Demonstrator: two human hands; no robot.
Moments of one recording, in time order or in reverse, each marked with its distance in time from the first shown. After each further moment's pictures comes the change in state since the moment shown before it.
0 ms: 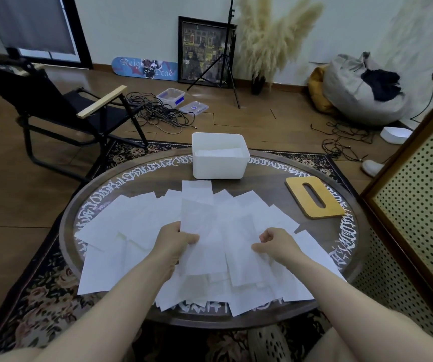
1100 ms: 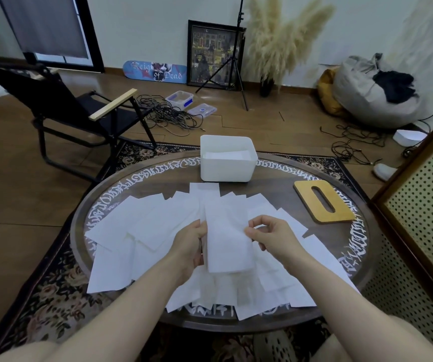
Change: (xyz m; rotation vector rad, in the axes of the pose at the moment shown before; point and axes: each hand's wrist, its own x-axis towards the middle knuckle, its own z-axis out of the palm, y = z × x) left_hand -0.001 -0.001 0.015 -0.247 -0.134 -0.034; right_hand -0.038 -0.047 -0.004 0.442 -0.063 -0.216
